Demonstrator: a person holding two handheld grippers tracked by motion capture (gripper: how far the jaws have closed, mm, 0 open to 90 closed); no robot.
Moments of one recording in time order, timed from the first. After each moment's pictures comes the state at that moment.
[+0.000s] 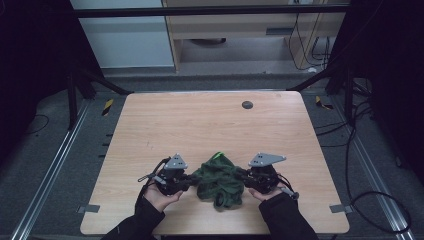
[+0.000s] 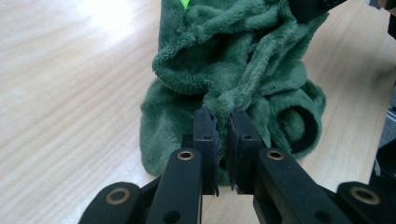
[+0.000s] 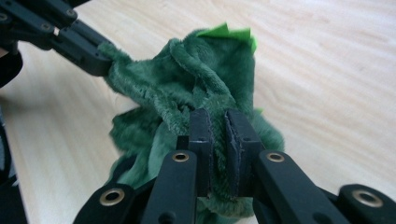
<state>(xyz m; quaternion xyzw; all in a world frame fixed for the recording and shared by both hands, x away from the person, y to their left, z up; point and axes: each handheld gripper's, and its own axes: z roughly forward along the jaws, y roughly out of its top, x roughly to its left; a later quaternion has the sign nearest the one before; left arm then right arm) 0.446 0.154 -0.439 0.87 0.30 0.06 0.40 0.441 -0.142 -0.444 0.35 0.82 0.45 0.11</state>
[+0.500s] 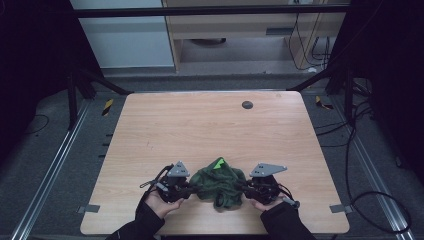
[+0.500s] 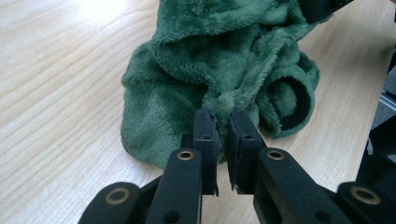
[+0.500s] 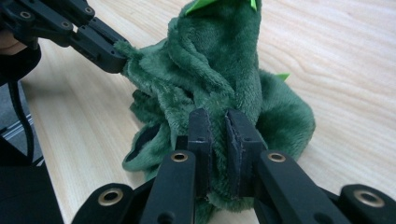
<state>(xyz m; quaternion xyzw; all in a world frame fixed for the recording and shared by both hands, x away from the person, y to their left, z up) 0.436 0.151 -0.452 0.88 0.30 0.04 0.38 0.422 -0.144 -0.459 0.35 0.82 0.45 0.08</state>
